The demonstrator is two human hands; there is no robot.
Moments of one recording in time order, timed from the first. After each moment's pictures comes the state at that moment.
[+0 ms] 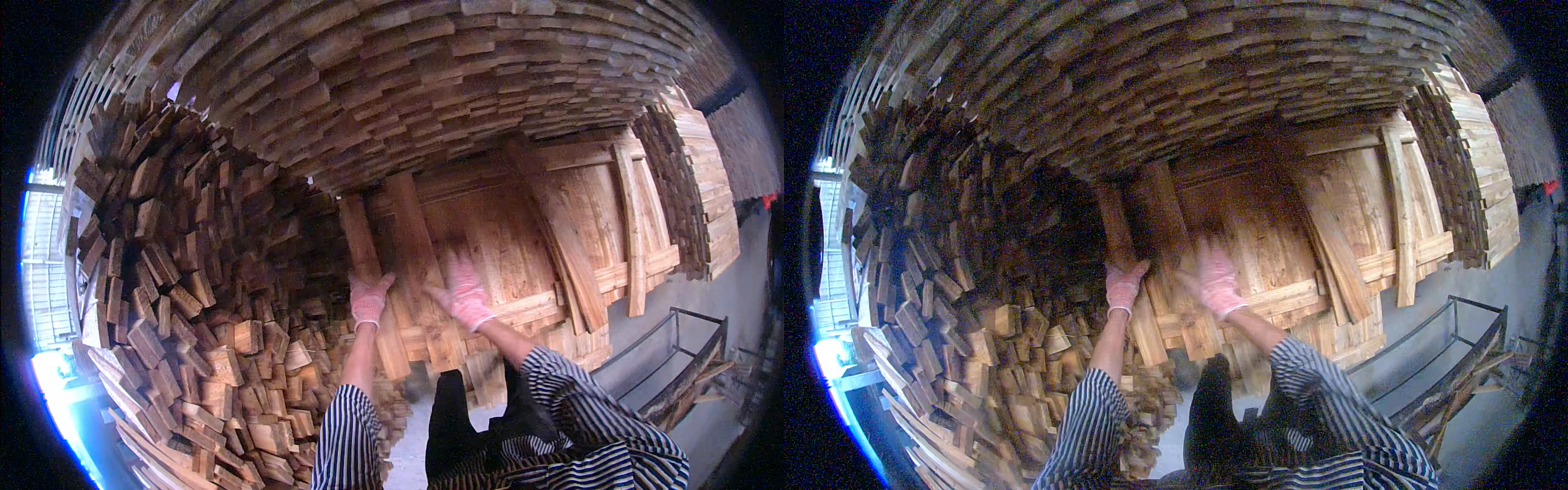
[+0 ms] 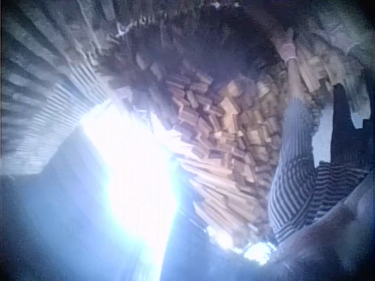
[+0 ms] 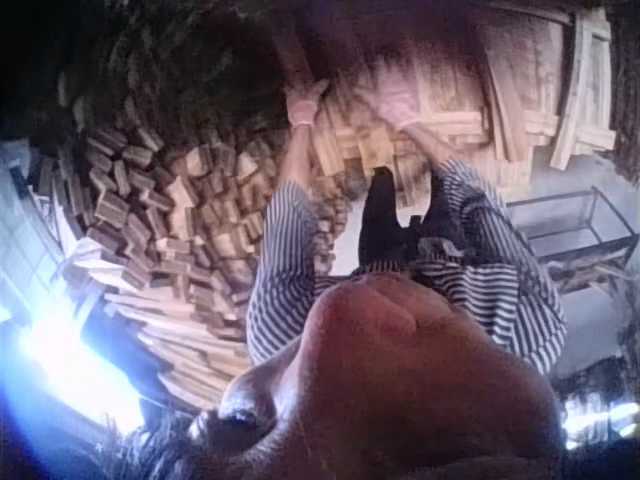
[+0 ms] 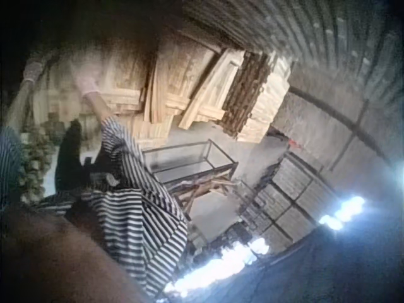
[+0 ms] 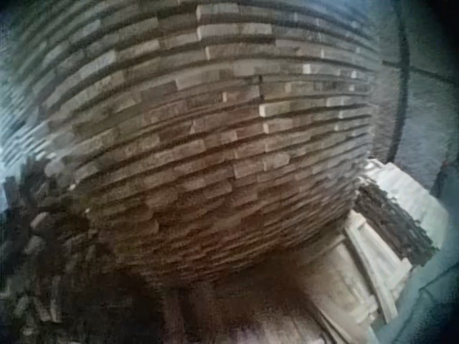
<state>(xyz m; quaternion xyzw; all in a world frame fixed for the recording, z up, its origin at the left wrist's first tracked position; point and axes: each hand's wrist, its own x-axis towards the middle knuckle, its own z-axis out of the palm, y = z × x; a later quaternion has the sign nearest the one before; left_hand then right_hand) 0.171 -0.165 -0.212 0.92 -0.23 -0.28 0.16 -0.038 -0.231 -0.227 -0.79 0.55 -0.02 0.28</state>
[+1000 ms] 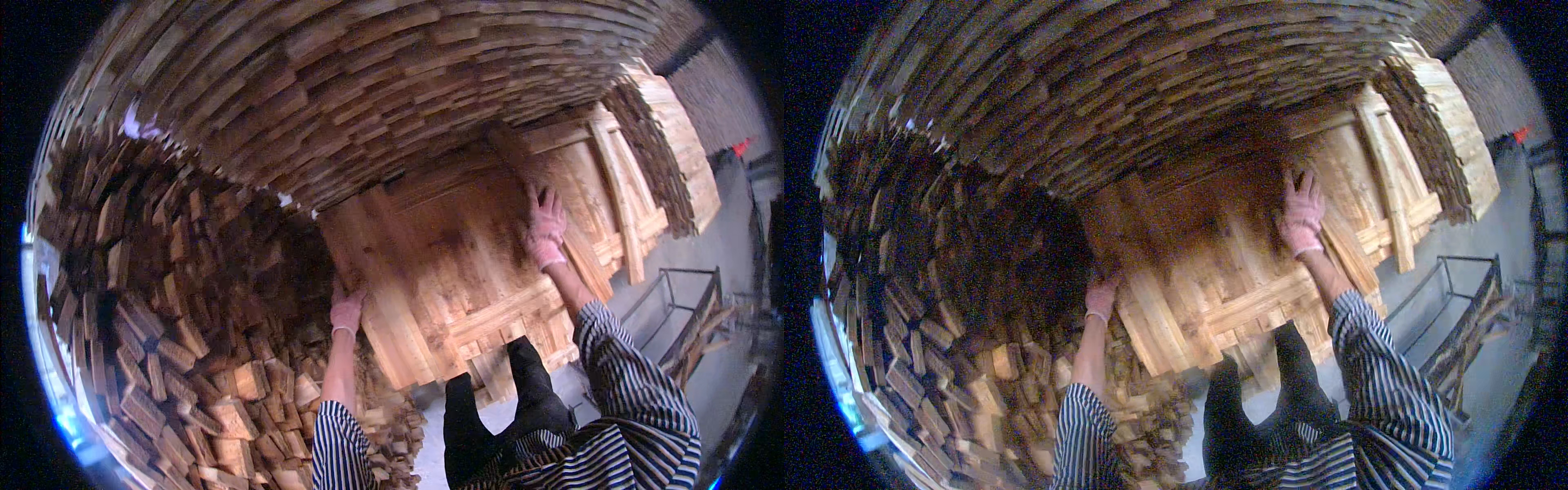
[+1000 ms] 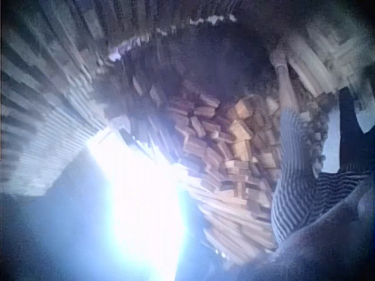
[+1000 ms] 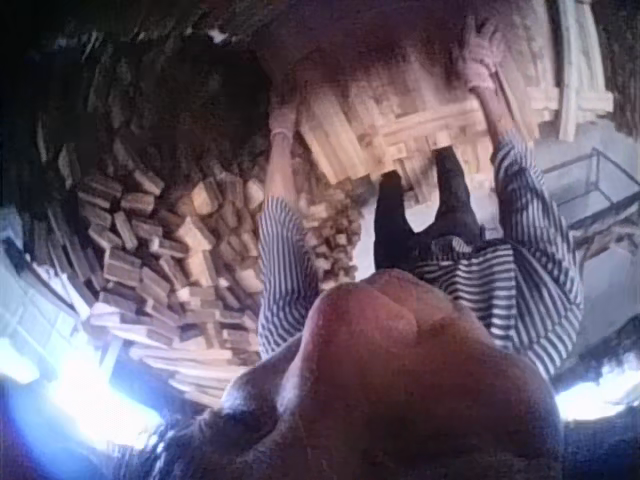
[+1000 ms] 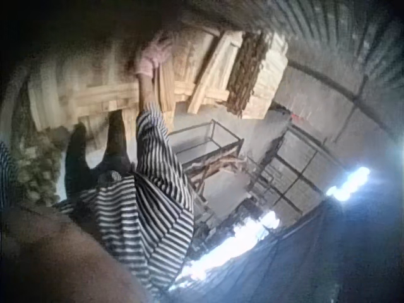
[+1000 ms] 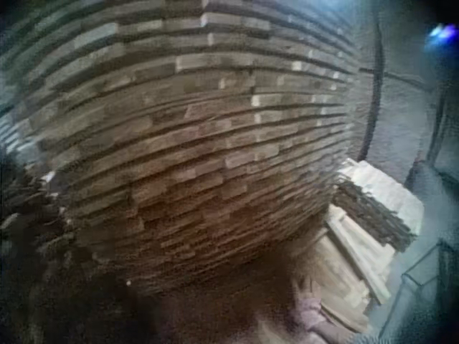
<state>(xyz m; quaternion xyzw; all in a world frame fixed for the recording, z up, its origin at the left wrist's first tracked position) 0.302 -0.106 -0.318 0.83 -0.36 -0.34 0.24 -0.139 -0.345 -0.218 -0.77 0.64 -0.01 -0.05</state>
